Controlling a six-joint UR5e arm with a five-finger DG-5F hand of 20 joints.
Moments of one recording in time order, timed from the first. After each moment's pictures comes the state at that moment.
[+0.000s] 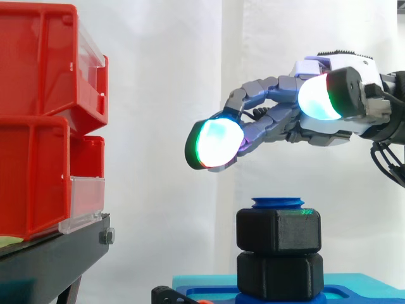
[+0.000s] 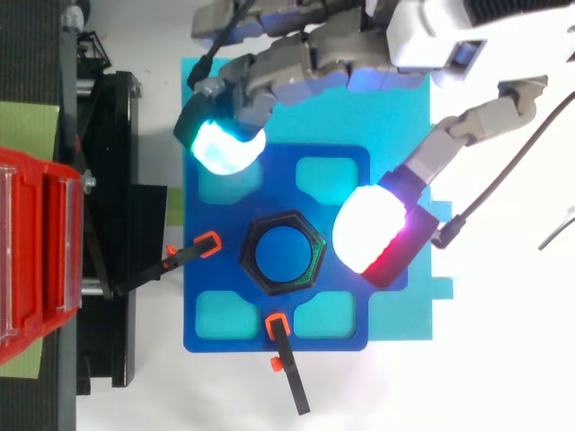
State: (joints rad) arm -0.08 -2.24 -1.16 -2.75 -1.92 -1.12
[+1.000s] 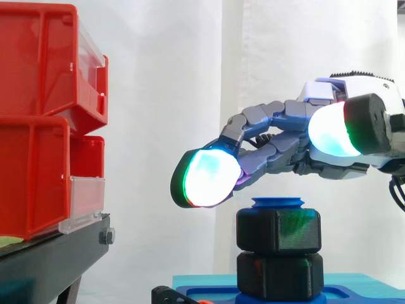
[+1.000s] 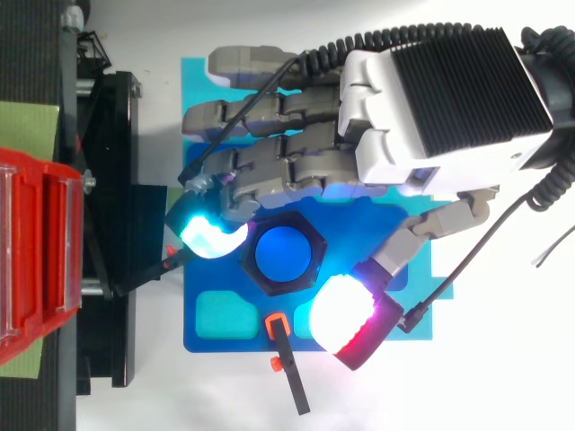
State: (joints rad) arm 0.01 -2.24 -1.28 -2.61 -1.81 -1.09
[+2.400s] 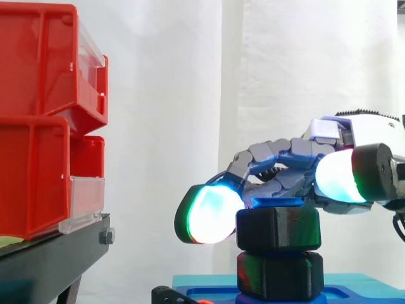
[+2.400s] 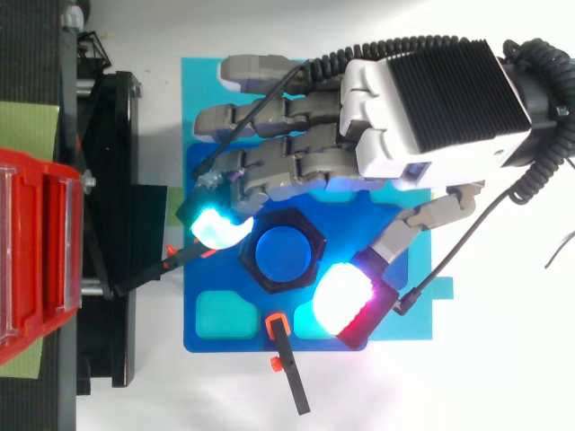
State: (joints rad) arm 0.00 -2.27 -1.35 -2.48 -1.82 -1.06
